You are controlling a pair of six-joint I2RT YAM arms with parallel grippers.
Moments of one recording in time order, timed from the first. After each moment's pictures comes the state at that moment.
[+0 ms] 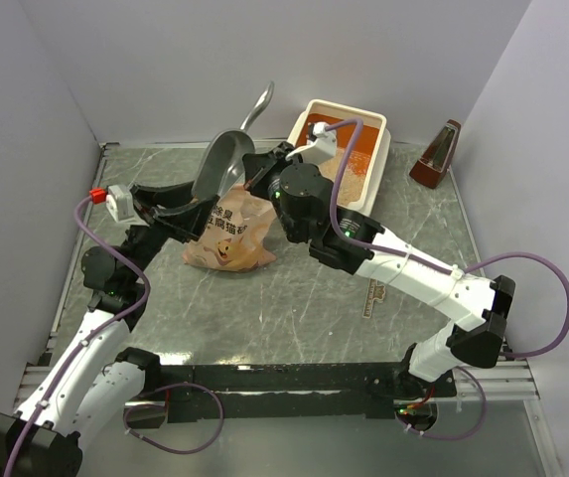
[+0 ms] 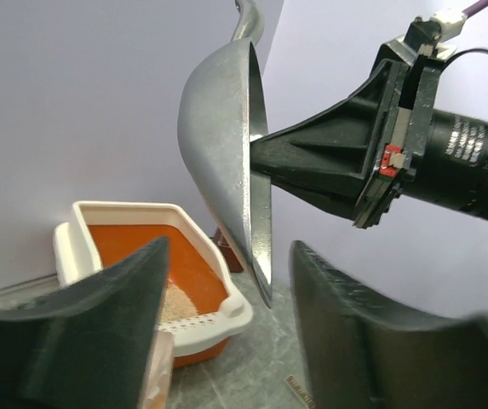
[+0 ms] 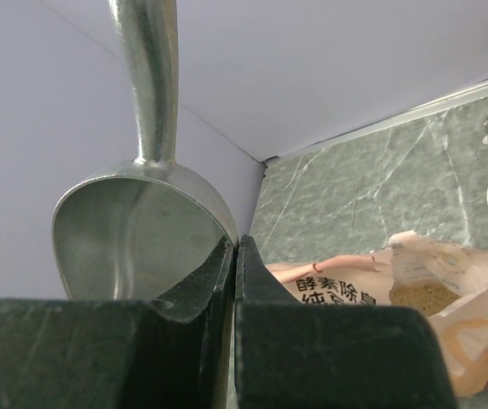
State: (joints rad) left arm -0.29 0.76 0.60 0.77 0.42 -0.56; right arm 1.07 1.50 1.64 -0.13 0.74 0.77
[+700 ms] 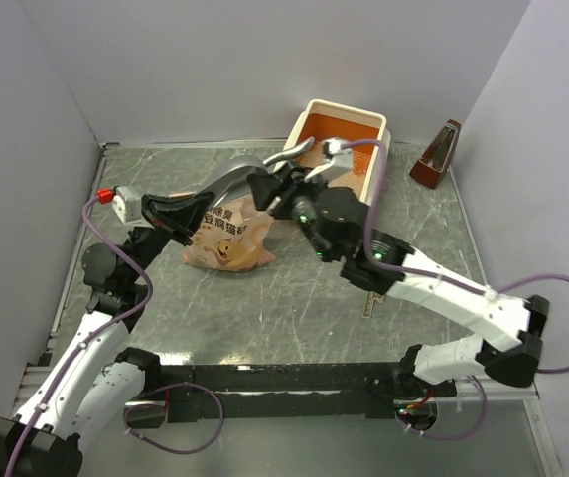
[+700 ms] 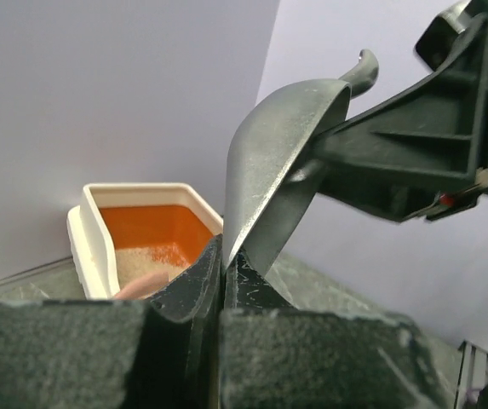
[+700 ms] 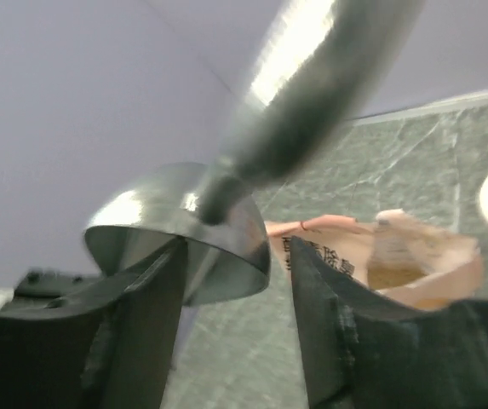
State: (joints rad) left arm -0.28 0.75 0.60 0.70 0.45 -0.49; right arm 1.08 1.32 1.40 -0.03 0.60 0.64
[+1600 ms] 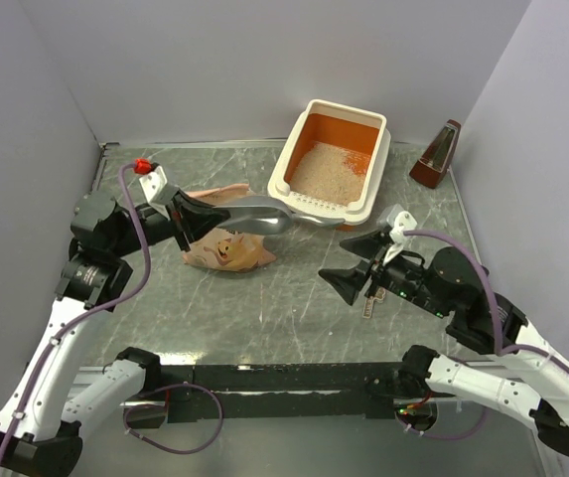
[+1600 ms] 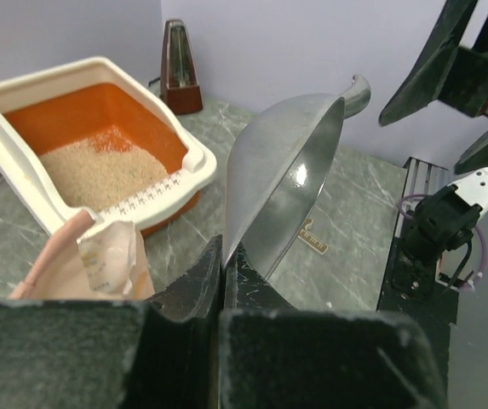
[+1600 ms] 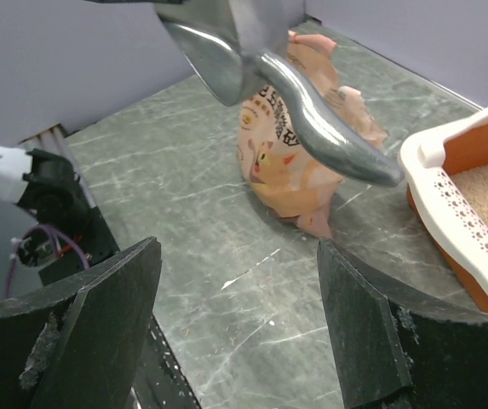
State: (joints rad) left arm -0.30 0.84 1.04 -0.12 0.82 -0.13; right arm 0.95 0.66 1.01 -0.44 -0.01 0.10
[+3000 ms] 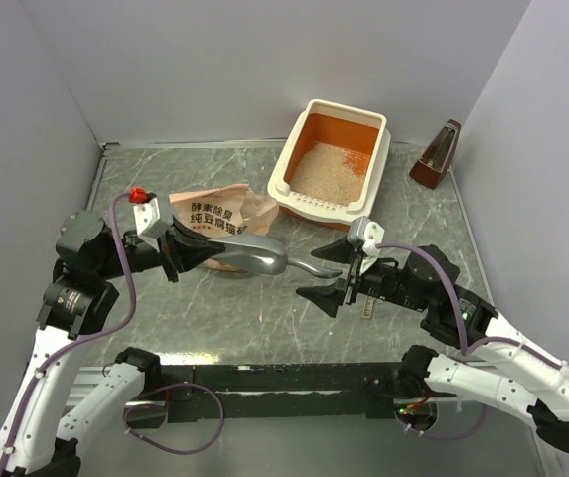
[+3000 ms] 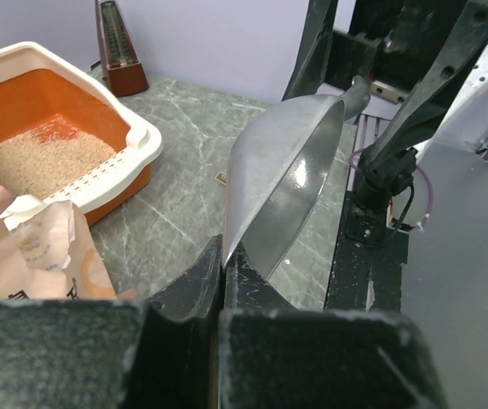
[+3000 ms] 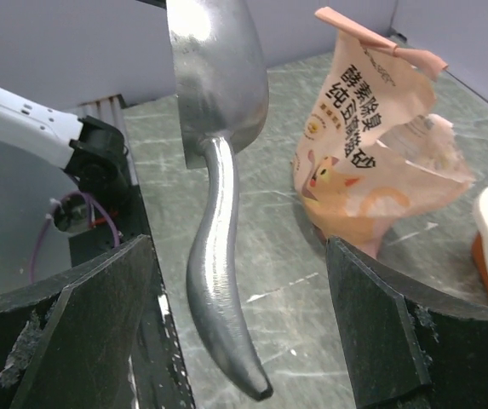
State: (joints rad) left arm -0.30 0.71 1.05 -0.35 0.95 -0.03; right arm 0.95 0.69 0.90 -0.25 -0.25 0.04
